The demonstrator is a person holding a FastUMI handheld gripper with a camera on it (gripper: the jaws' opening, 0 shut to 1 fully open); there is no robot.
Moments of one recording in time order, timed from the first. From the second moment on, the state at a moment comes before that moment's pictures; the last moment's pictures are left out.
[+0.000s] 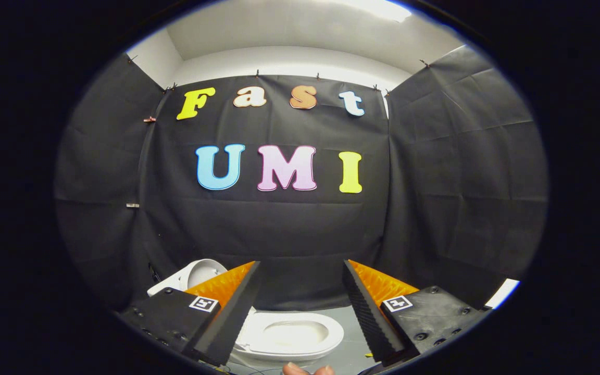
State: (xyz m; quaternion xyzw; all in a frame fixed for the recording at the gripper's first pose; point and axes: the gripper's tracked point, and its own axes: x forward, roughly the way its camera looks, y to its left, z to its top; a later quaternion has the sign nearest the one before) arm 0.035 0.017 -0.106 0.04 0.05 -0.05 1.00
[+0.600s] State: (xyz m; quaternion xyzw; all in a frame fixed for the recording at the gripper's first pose) arm 0.035 0.014 -0.107 0.01 0.04 -0.07 1.00
